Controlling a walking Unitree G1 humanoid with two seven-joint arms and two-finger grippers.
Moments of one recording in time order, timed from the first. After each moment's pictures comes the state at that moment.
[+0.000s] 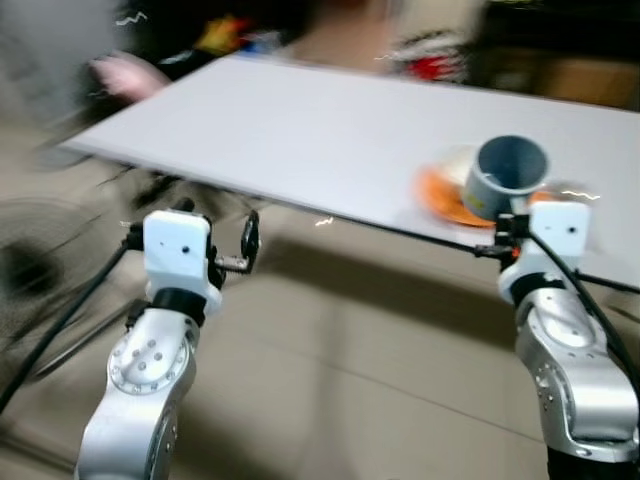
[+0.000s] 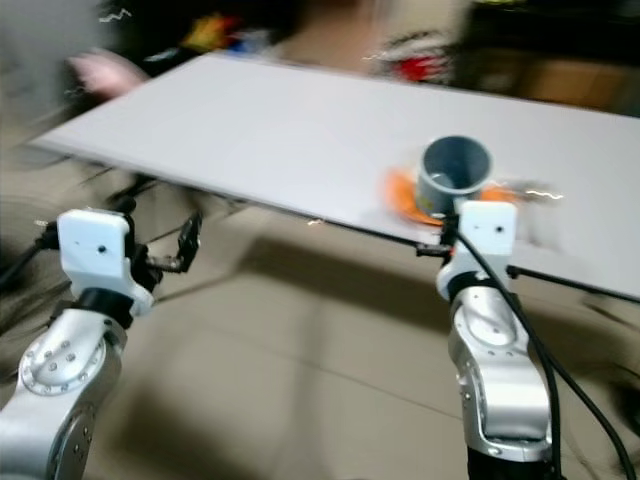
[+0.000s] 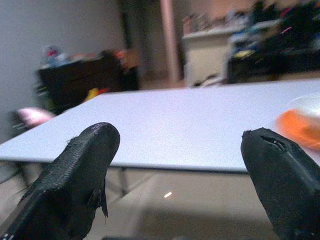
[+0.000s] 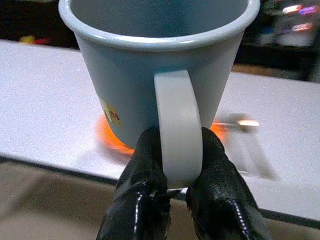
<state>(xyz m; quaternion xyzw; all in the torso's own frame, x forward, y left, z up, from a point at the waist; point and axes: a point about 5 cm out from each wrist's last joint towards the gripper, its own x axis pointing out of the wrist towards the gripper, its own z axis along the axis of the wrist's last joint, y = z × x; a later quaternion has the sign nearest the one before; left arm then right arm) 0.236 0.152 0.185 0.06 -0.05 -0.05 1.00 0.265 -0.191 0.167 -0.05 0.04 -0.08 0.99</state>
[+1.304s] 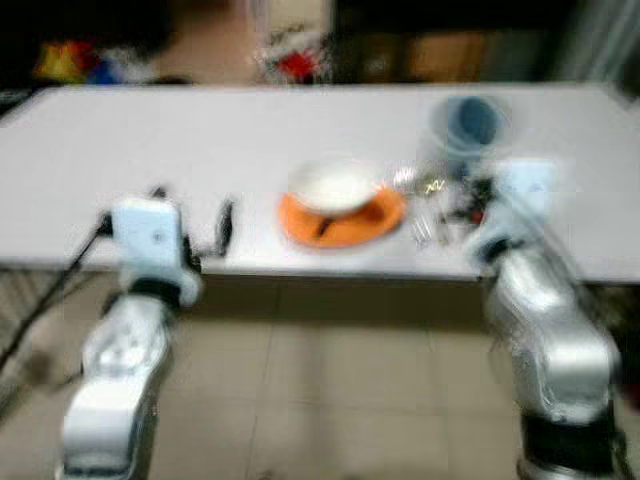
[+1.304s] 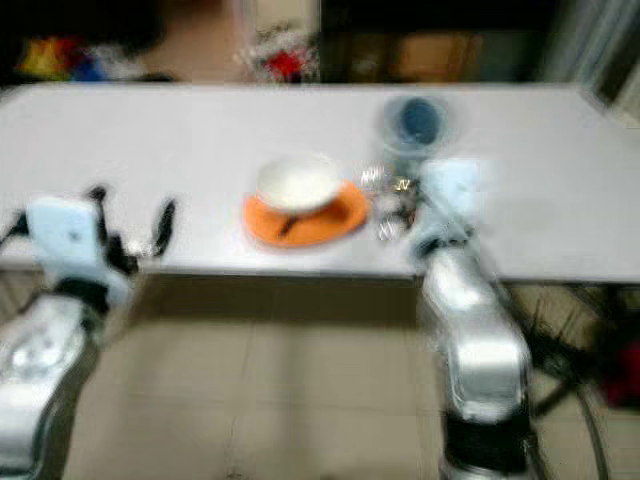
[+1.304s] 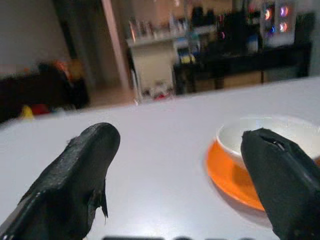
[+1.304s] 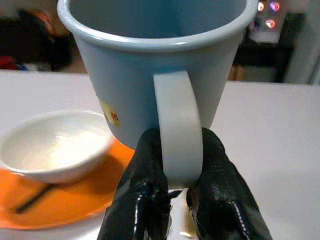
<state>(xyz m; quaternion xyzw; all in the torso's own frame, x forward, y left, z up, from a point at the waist) 0.246 0.170 0.179 0.06 -0.04 -0.03 1.00 0.288 -0.155 0.187 -0.03 0.02 0.01 1.00</state>
